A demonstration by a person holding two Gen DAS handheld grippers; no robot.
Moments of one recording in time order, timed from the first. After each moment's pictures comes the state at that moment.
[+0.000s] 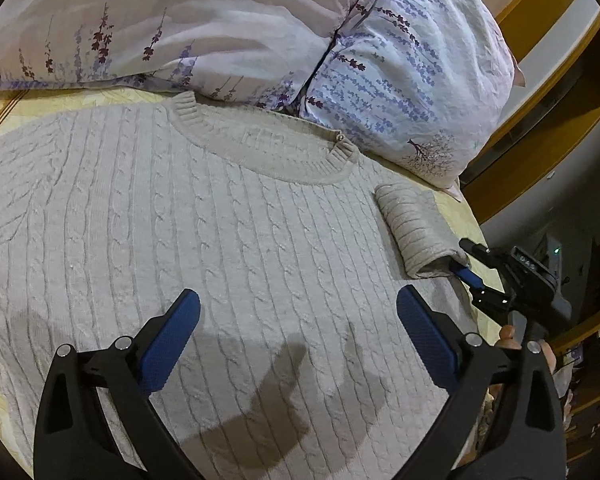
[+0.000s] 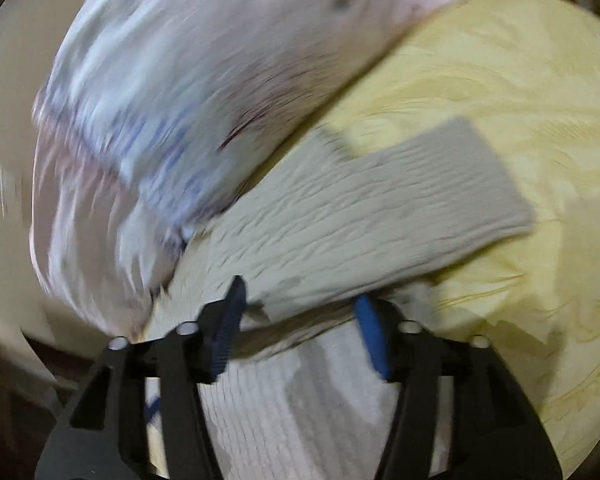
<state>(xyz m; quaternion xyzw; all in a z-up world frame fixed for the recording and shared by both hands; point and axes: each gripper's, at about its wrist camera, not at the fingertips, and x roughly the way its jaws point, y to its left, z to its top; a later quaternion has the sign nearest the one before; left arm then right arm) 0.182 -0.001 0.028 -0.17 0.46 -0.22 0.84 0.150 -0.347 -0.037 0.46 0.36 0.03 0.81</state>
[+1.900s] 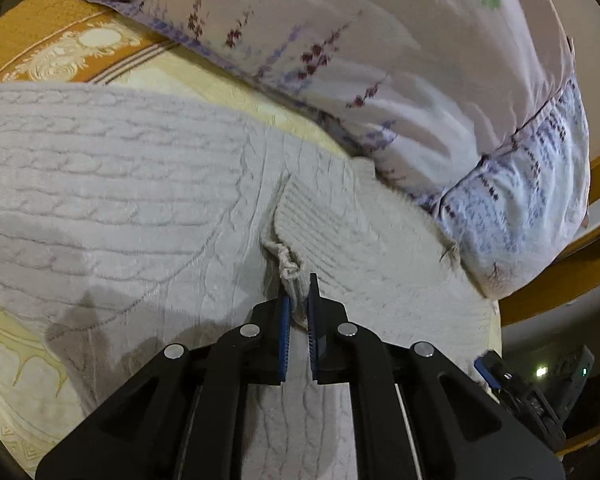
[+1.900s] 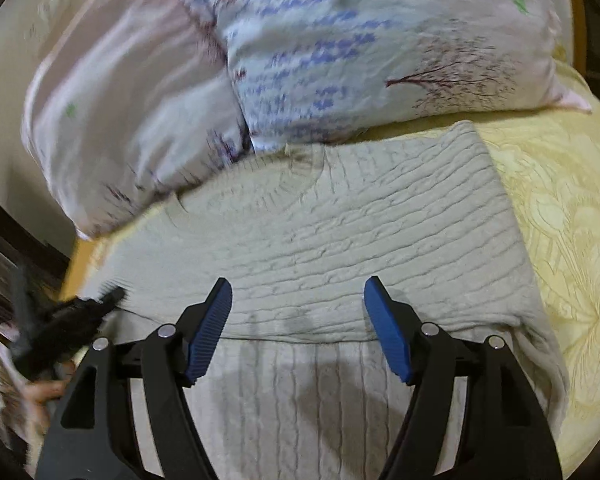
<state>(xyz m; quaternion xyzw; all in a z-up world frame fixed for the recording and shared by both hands) 0.214 0.111 -0.005 -0.31 0.45 -0.07 0.83 0.183 -0.186 0.007 0.16 0.44 0.08 0.88</state>
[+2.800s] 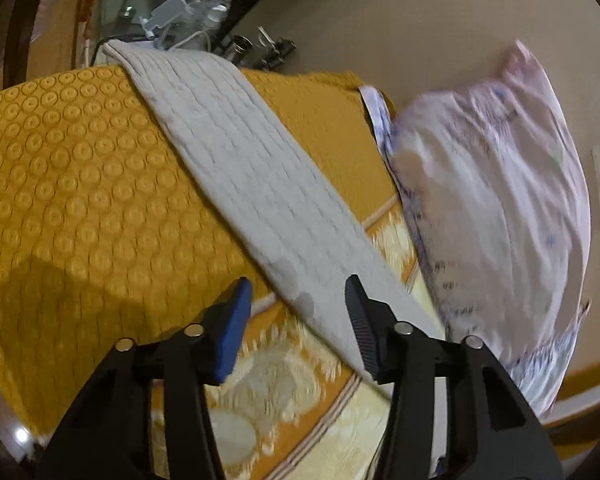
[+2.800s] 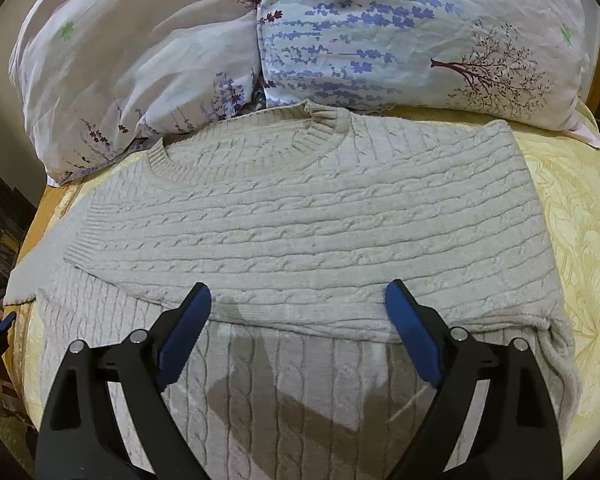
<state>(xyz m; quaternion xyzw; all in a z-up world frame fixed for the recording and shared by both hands) 0.072 0.383 -0.004 -0.51 0.31 0.16 0.78 0.185 -0.153 -0.008 0.10 0.46 0.07 0.88</state>
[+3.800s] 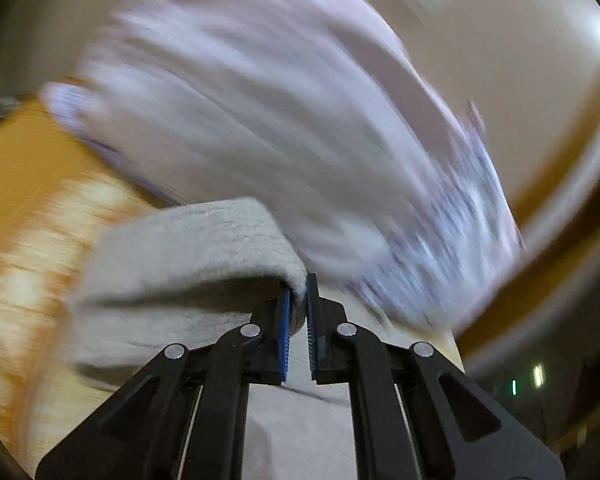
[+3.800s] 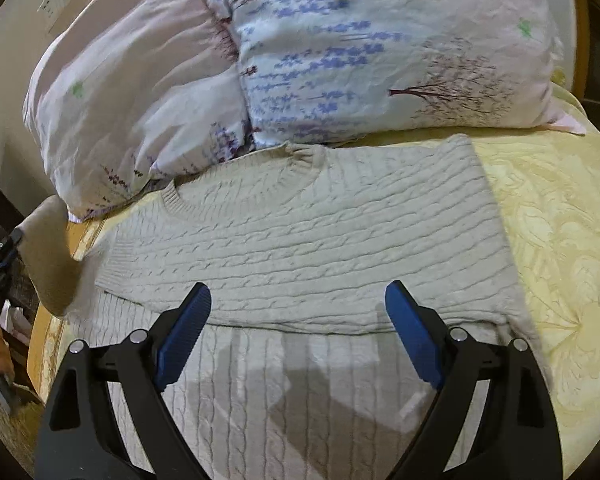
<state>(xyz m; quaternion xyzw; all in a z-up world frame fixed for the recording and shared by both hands) 0.182 0.130 0.090 -0.28 0.32 -0.15 0.89 0.157 -0.191 0.016 0.15 0.42 0.07 0.89</state>
